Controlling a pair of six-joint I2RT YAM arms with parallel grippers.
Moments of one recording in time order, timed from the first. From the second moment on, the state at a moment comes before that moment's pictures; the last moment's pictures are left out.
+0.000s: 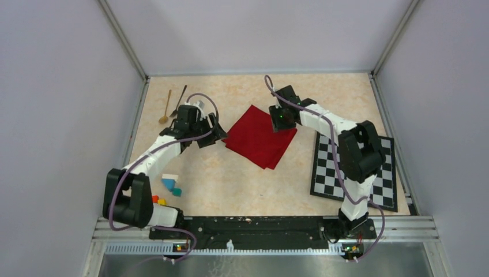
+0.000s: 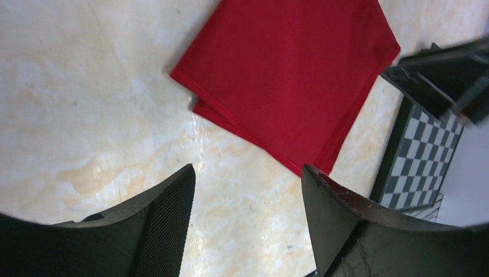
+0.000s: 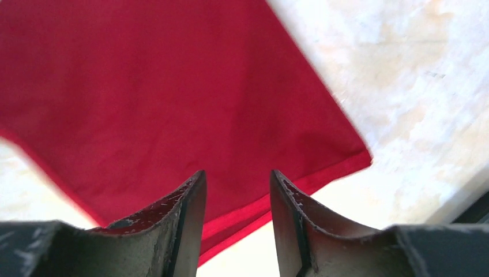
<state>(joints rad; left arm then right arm) -0.24 1.33 0.85 -0.29 0.32 -0.62 0.52 1.93 1.43 -0.52 0.06 0.20</state>
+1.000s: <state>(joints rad) -0.29 1.66 0.92 -0.23 0.32 -0.53 0.48 2.03 1.40 -0.30 -0.18 -0.04</state>
